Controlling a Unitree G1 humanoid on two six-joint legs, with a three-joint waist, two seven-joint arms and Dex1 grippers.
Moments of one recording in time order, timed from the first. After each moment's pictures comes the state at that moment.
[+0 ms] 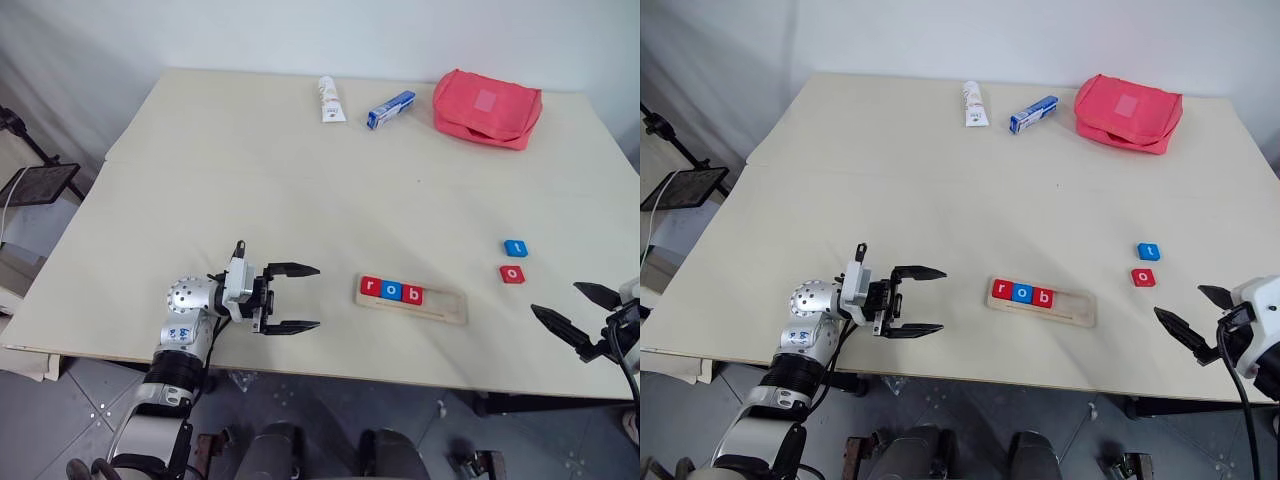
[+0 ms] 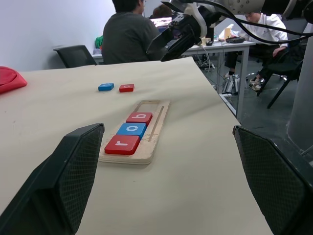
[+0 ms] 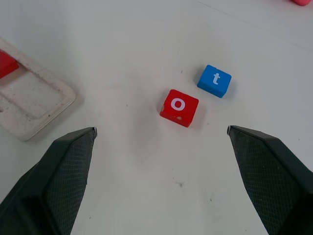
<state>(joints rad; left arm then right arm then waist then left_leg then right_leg) -0.51 0.33 -0.02 0.48 -0.42 -0.32 -1.46 0.21 -0.74 -0.68 -0.22 0.42 0.45 0.87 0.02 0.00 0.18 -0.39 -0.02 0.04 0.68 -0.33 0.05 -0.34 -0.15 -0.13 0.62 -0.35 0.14</state>
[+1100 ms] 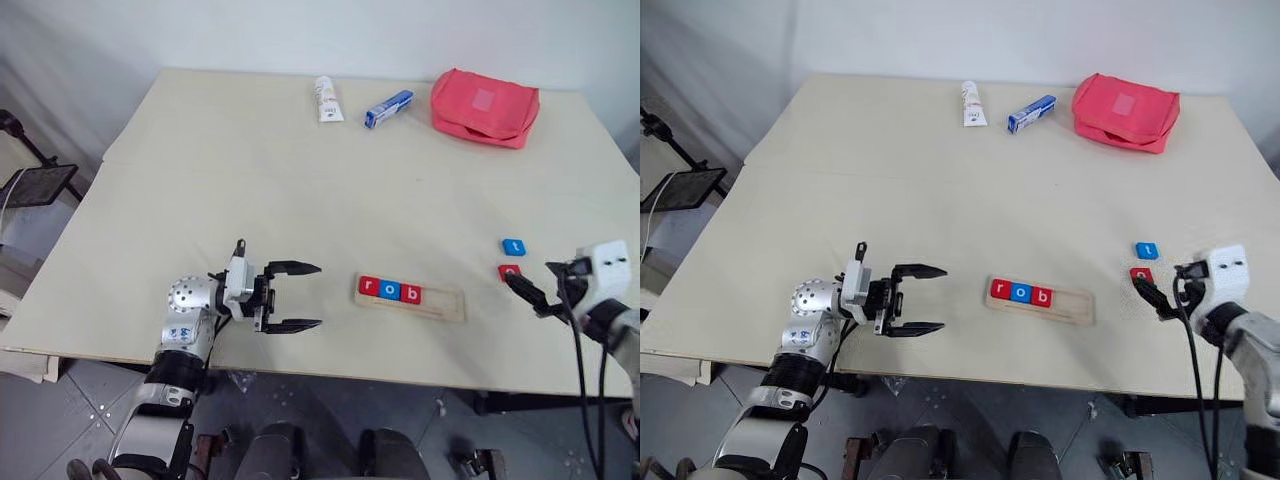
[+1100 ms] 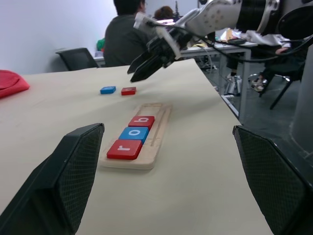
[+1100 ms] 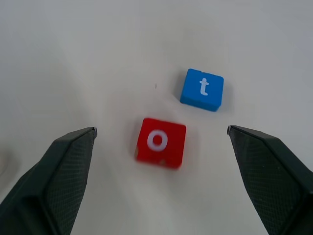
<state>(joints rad) -0.49 0.32 -0.02 0.45 -0.42 -0.32 -1.44 -0.16 -0.71 -0.43 0.04 0.38 0.59 0.59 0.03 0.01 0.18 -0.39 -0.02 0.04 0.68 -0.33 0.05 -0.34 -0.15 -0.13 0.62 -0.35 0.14</state>
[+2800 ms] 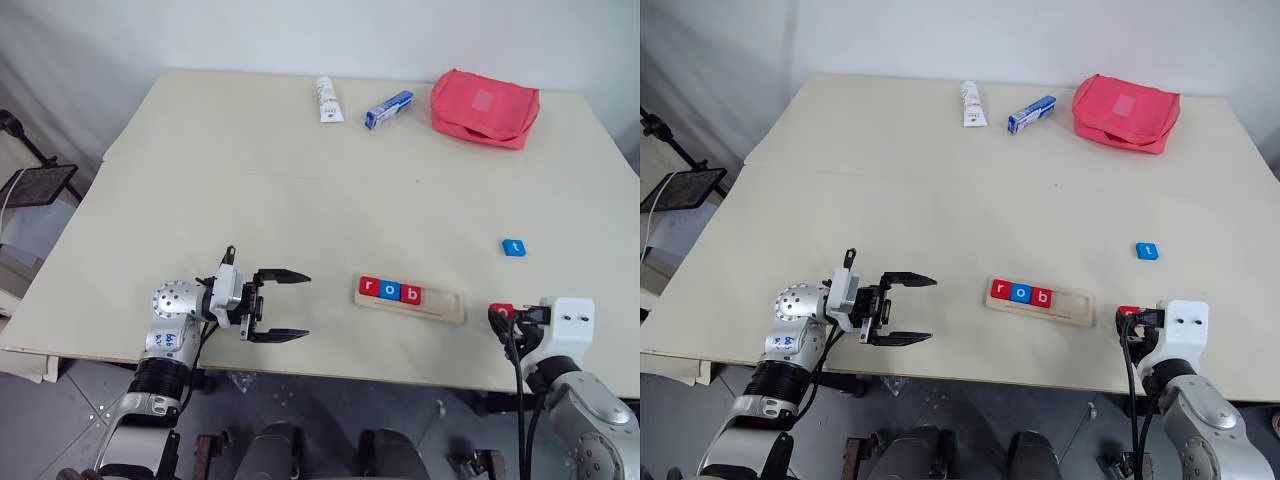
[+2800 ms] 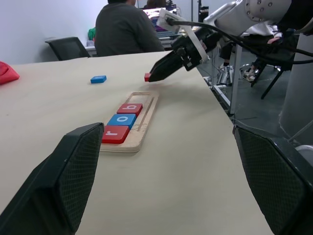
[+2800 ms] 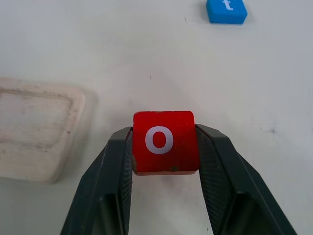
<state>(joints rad) -0.45 0.38 -0.01 0.40 -0.43 -0.29 -1.49 0.21 -0.32 -0.43 -0.60 0.43 0.76 0.15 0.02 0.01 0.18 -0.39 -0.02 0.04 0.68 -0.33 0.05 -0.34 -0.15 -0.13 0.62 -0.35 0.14</state>
